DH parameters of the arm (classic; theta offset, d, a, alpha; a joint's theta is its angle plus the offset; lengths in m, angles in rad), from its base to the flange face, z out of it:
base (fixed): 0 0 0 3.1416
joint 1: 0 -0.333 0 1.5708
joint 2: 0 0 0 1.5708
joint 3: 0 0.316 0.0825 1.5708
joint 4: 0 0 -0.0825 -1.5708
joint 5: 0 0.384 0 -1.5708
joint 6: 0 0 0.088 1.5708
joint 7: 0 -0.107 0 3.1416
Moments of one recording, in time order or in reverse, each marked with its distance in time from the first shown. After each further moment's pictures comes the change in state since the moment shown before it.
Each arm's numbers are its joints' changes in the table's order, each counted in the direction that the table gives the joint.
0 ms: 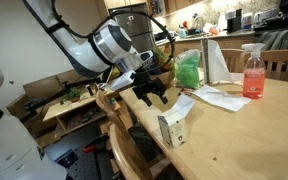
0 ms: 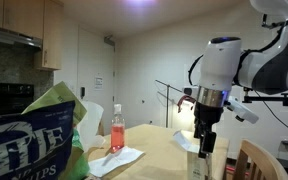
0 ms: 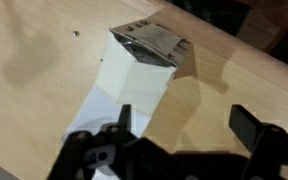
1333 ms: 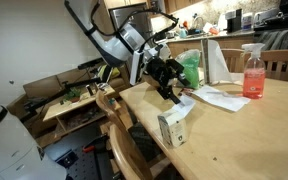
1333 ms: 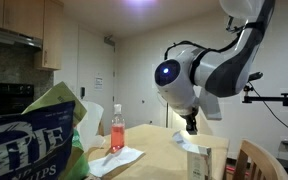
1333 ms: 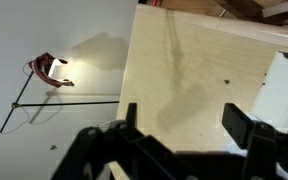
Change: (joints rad) arm -0.182 0.236 0.016 0.378 -0.053 0.943 -0.173
